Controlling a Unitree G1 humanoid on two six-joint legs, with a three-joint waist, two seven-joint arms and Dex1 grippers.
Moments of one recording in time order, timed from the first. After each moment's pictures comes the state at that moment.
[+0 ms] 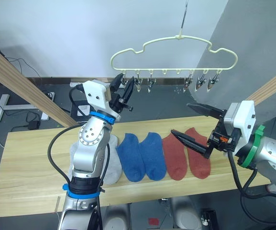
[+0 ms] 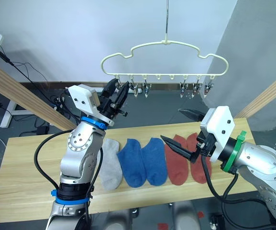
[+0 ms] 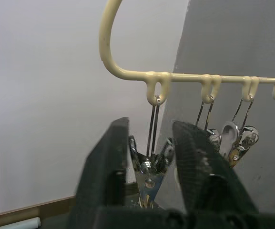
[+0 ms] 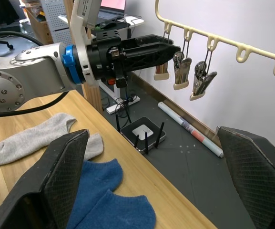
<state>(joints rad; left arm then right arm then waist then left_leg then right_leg) -0.42 0.17 0.02 -0.23 -0.22 0.15 -0.27 -0.17 -0.78 -0.15 -0.88 0.80 0.66 0.45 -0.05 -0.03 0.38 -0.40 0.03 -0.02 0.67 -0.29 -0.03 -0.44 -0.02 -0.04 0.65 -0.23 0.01</state>
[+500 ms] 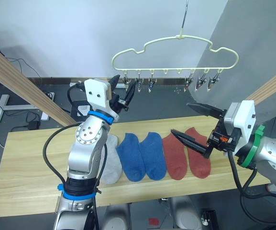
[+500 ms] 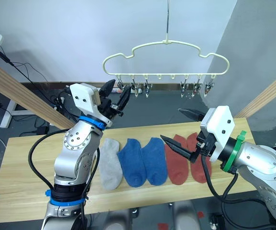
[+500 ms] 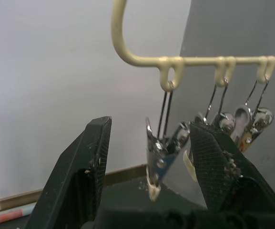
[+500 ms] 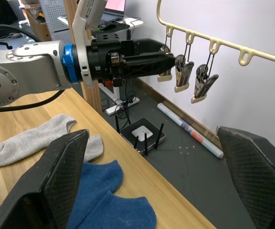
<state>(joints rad) -0.43 0.22 0.01 -0.31 -0.20 0.32 -0.25 -0.17 -0.78 -0.15 -0.88 0.80 0.66 0.45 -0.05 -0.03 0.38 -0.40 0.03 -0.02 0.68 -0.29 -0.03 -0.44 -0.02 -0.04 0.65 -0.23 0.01</state>
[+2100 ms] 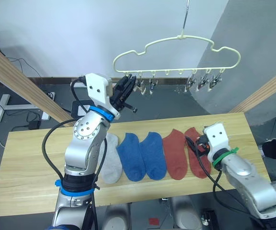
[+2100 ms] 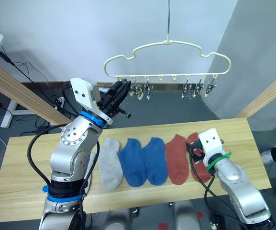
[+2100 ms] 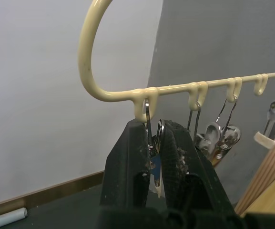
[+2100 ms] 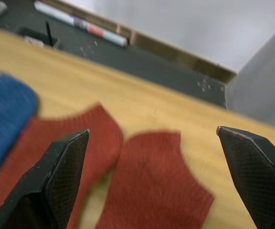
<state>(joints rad) -0.48 0.24 0.02 -0.31 -0.29 0.37 -0.35 0.00 -0.53 0.13 -0.43 0.19 0.54 0.11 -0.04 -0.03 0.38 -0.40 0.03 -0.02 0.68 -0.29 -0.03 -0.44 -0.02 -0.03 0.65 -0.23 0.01</state>
